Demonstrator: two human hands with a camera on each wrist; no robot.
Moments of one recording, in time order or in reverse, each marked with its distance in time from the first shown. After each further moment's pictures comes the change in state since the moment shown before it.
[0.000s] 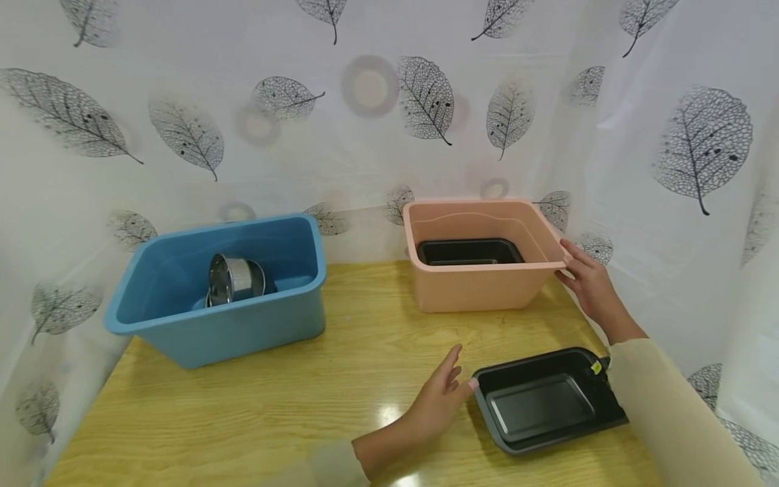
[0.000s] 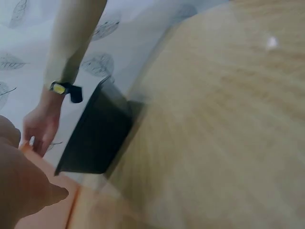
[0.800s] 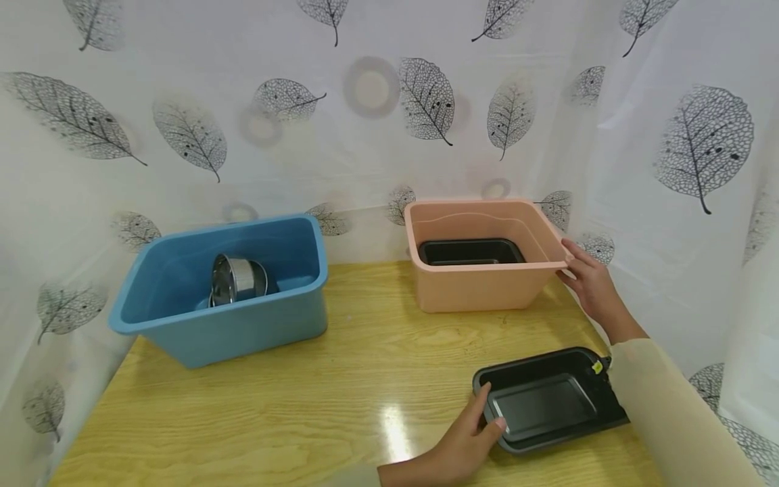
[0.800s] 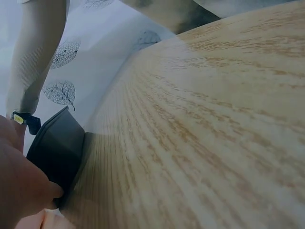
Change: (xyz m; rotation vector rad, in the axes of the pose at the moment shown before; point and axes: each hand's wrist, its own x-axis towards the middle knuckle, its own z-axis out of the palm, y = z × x) left_hand -0.022 -0.023 0.043 0.012 -0.204 -0.038; right_hand 0.001 0.002 0.000 -0.003 0.001 -0.006
